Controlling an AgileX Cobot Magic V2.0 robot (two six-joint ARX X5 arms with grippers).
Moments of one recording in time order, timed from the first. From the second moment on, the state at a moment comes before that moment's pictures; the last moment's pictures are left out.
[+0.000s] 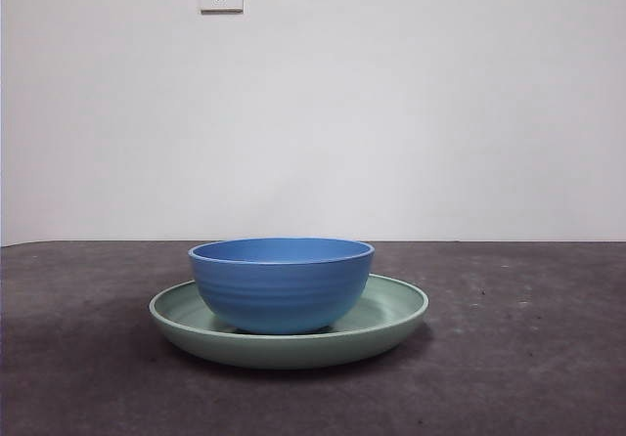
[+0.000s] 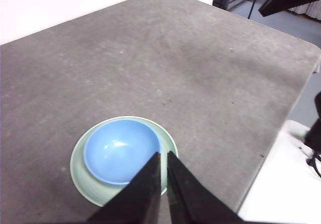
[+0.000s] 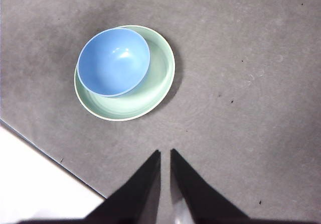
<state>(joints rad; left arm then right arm) -0.75 0.59 1.02 -0.80 0.16 0.01 0.35 0.91 1.34 -1.27 -0.26 0.02</state>
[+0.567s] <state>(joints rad) -0.17 0.30 0.43 -0.17 0.16 -0.03 0.35 0.91 1.34 -1.27 -0.26 0.02</state>
